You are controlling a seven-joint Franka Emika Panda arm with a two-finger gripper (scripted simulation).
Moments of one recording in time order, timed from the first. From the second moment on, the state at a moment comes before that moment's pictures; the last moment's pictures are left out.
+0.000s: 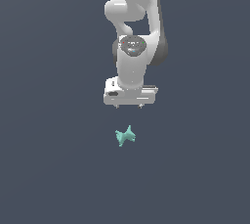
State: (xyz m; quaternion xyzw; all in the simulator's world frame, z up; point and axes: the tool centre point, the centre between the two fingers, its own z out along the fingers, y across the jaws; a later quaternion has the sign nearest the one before) arm -0.014 0.016 0.155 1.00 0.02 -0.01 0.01
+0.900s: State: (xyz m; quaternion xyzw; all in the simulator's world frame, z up) arm -0.010 0.007 0.158 1.00 0.03 -0.01 0.02
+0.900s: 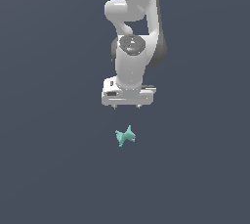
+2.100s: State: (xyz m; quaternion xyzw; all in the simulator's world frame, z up) arm 0.028 0.003 0.135 0.97 -0.24 -0.01 0.01
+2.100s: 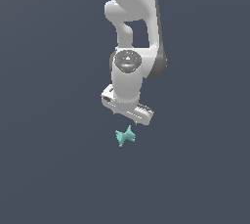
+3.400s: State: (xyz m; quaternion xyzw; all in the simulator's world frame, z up) arm 0.070 0.001 0.106 0.84 -0.54 0.00 0.00
